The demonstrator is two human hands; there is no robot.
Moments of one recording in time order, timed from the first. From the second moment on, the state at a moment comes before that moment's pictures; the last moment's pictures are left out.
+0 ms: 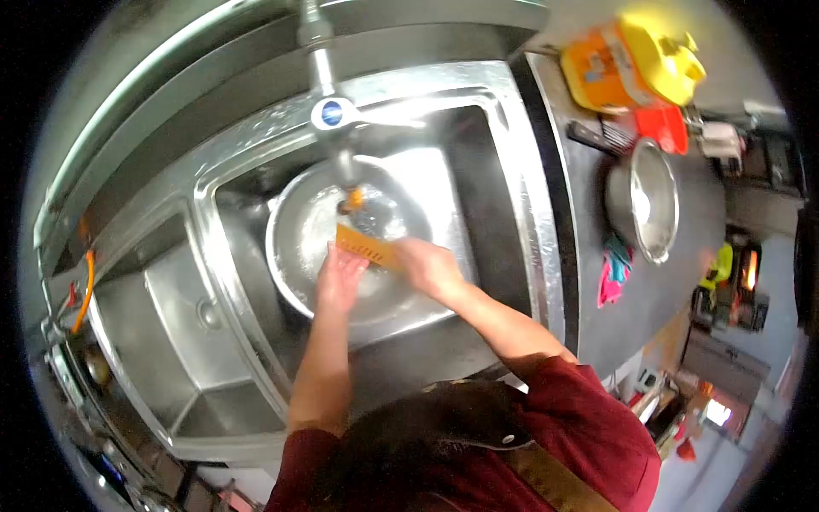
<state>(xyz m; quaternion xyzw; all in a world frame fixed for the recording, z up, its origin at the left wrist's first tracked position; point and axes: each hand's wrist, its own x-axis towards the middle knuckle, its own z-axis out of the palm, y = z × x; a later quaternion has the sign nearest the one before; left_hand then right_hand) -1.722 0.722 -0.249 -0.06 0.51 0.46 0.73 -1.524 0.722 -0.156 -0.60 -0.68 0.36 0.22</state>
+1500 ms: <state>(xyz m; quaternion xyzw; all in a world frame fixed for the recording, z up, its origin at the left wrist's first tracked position) -1.767 0.595 -0.277 -0.07 0.66 0.45 0.59 -1.717 0.752 -0.223 -0.54 -0.36 0.71 0.28</state>
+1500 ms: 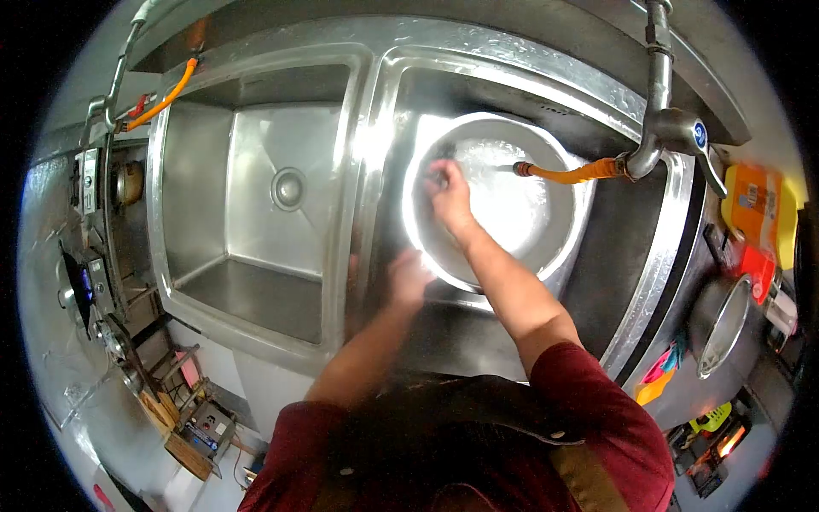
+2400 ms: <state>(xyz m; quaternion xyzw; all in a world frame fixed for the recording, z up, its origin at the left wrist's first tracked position) -1.775 0.648 -0.230 0.04 0.65 0.50 0.57 -1.663 0.728 -0.305 -0.45 -0.69 0.56 0.09</state>
